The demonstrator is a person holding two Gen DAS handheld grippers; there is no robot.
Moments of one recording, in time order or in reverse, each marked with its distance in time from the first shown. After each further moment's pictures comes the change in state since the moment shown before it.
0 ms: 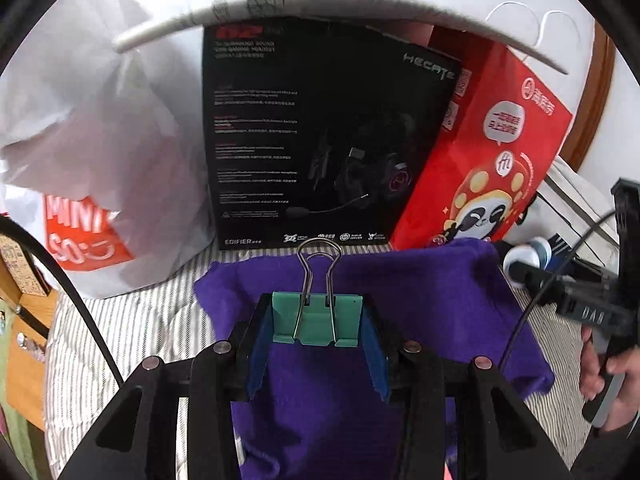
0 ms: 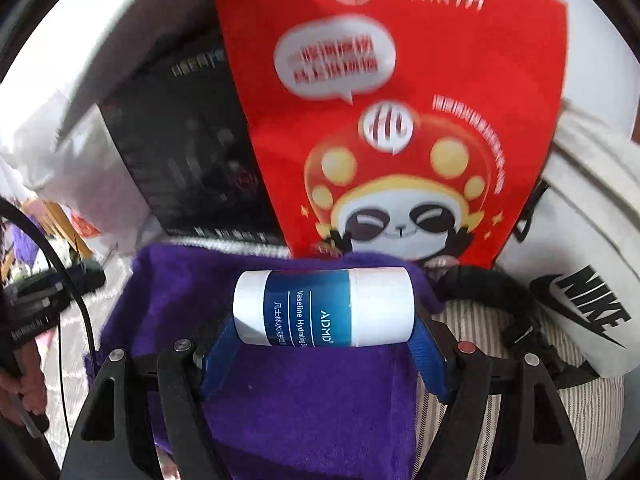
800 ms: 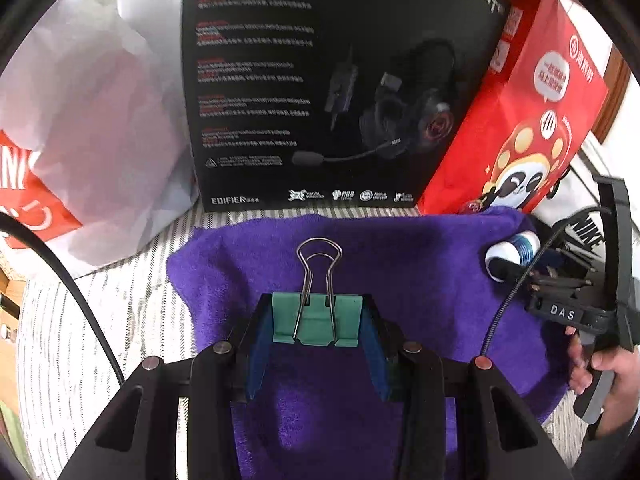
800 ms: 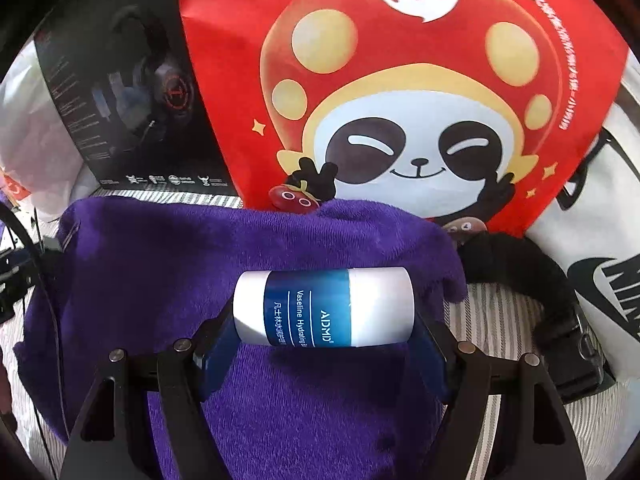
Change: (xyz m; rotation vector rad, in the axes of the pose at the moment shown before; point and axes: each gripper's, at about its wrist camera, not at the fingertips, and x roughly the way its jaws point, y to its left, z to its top) left arm 0.059 0.013 -0.013 0.002 0.123 0.003; right arm 0.088 -0.003 -0.014 -0.024 0.131 -0.111
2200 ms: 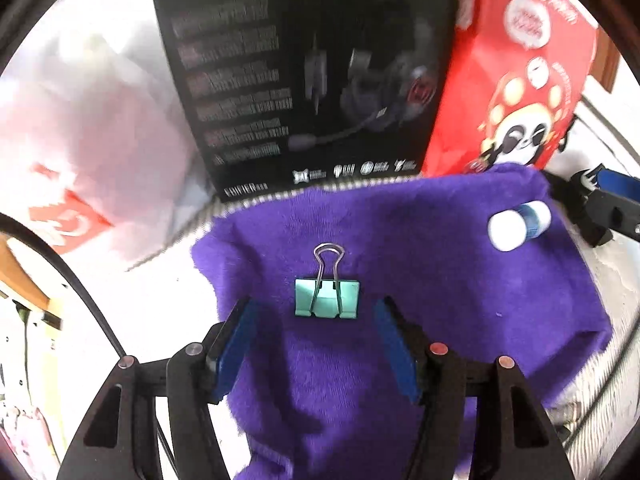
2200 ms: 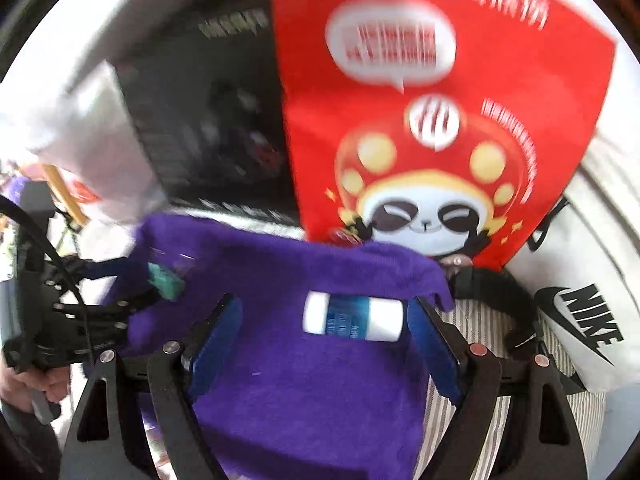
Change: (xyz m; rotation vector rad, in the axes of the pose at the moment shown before) left arm -0.016 -0.048 -0.007 0.121 0.047 0.142; right arm -0.107 0.028 0.005 -0.074 -0.098 0.110
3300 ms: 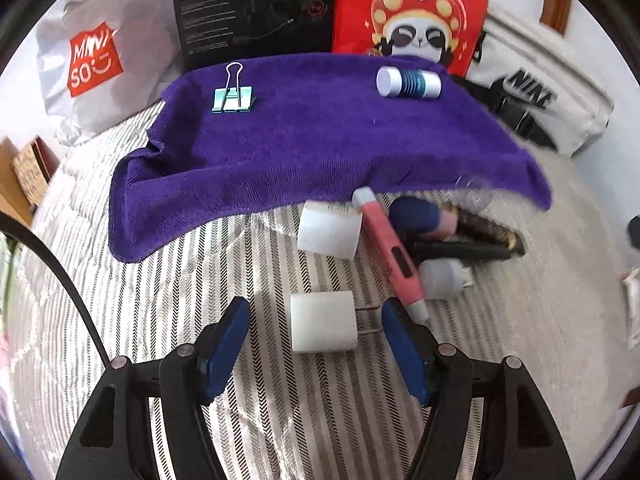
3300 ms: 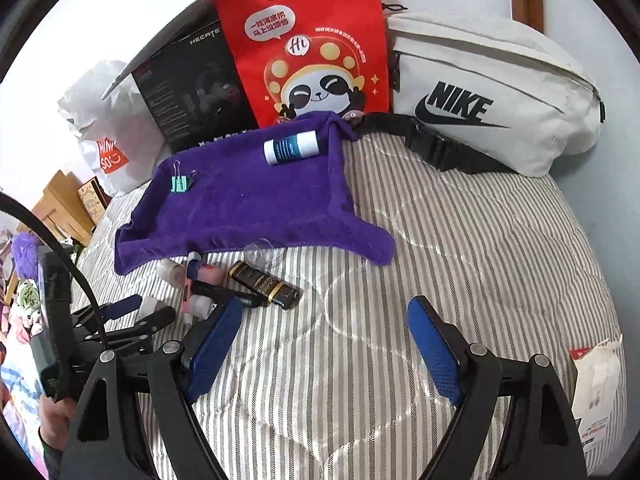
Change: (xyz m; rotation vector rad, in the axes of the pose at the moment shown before) left arm -0.057 -0.065 -0.172 -0.034 0.066 -0.035; right arm -0.126 -0.037 -0.199 0.275 0.022 -0.050
